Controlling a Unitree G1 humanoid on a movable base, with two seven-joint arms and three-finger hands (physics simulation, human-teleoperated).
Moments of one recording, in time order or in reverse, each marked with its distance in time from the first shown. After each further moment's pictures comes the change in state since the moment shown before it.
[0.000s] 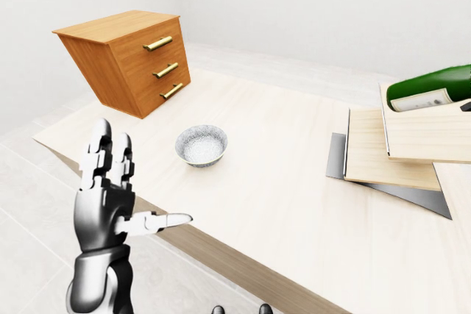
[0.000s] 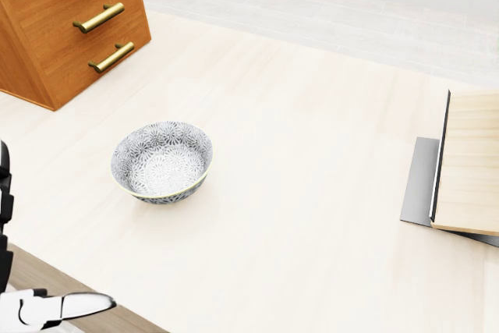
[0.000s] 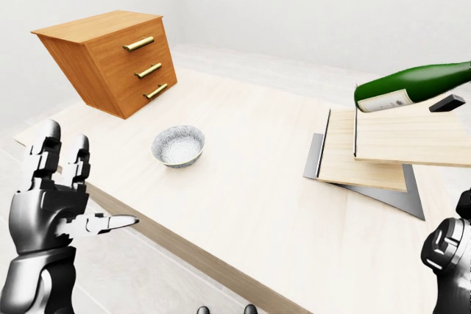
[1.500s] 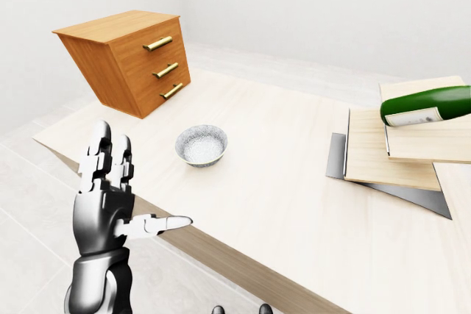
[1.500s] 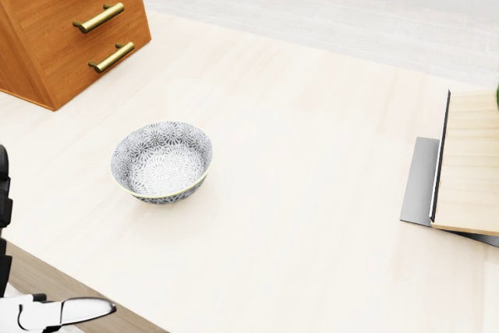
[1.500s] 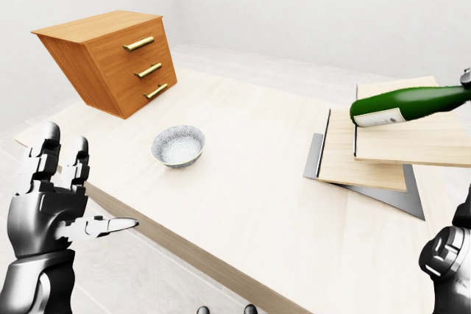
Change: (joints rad) left arm 0.019 -0.013 0.002 -0.016 0.011 0.000 -0.011; right arm 0.076 0.018 -0.090 0.097 -0.065 0.000 0.179
